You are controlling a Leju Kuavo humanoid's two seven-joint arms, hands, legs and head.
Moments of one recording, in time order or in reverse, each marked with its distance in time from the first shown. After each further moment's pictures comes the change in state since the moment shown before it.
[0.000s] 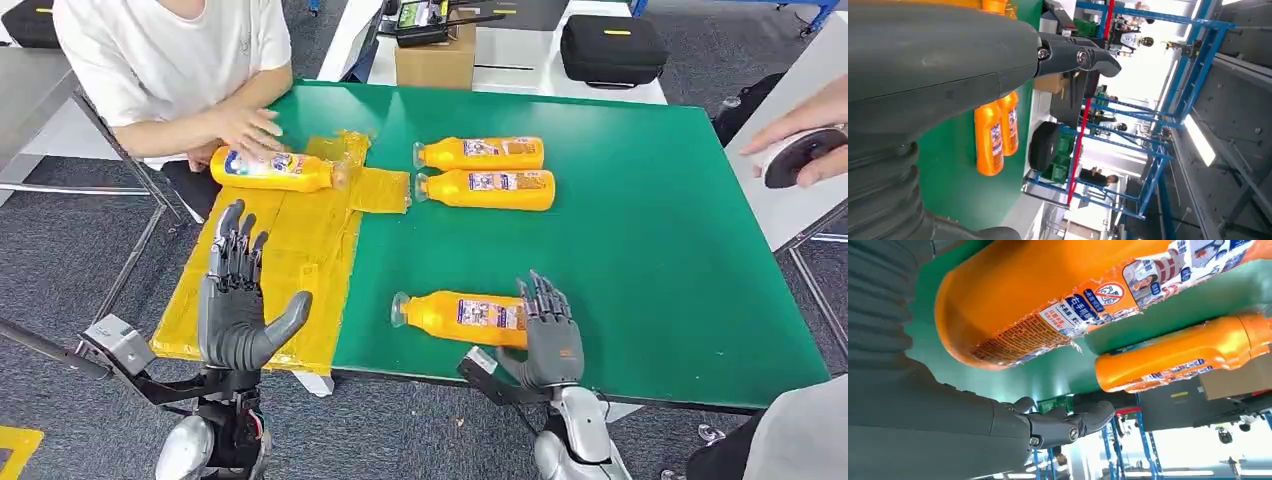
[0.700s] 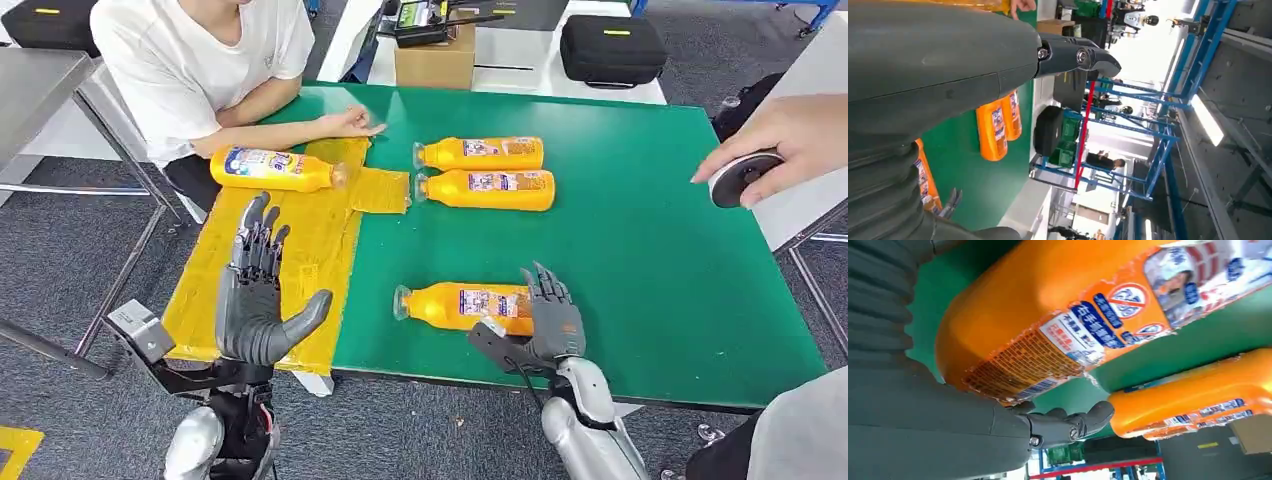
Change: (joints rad) left arm -0.044 0.011 -0.049 0.018 -0.001 -0.009 0.036; right arm -0.145 -0.018 -0.002 0.150 -0.155 0.178 0.018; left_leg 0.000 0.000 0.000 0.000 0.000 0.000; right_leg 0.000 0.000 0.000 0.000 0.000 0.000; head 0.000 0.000
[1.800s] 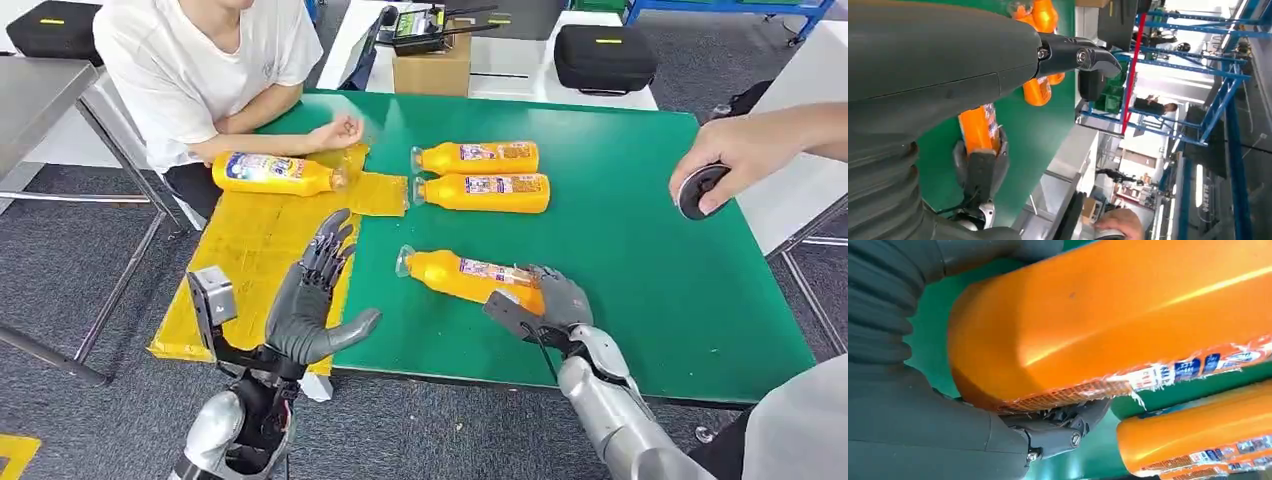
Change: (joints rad) left arm -0.086 0.066 -0.103 0.109 0.121 -0.077 0.182; right arm -0.226 -0.030 -0.016 0.354 -0.170 0.171 -0.086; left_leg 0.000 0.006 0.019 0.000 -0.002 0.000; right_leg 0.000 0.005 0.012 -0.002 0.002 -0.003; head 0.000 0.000
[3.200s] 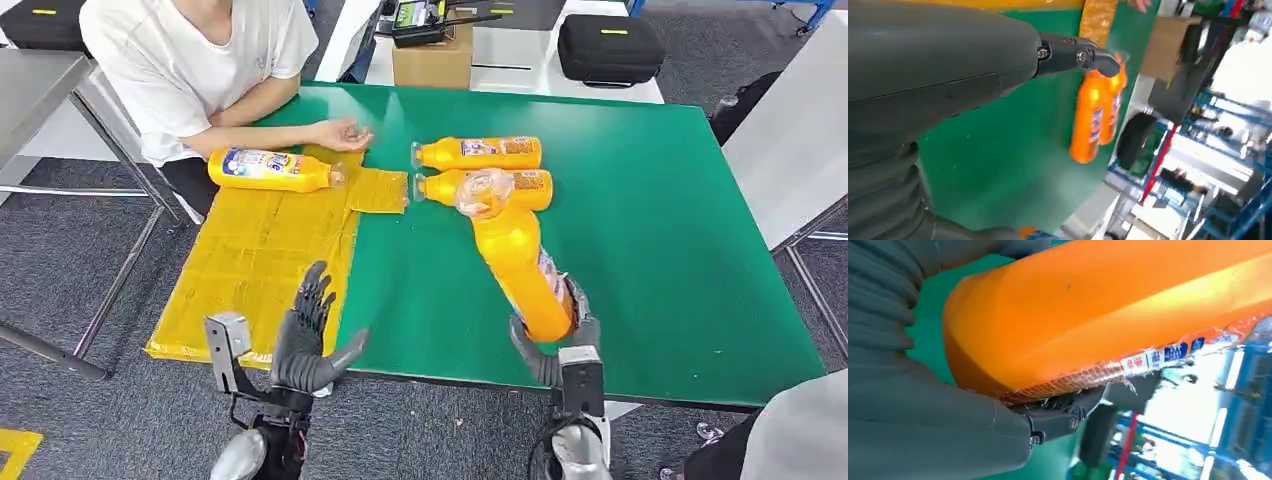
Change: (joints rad) left arm 0.123 -0.041 0.005 0.145 0.015 0.188 -0.136; right arm 0.473 0.161 -0.125 -0.722 -0.692 -0.071 -0.499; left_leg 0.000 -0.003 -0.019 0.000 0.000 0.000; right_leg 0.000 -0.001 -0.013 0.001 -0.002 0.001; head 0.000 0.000
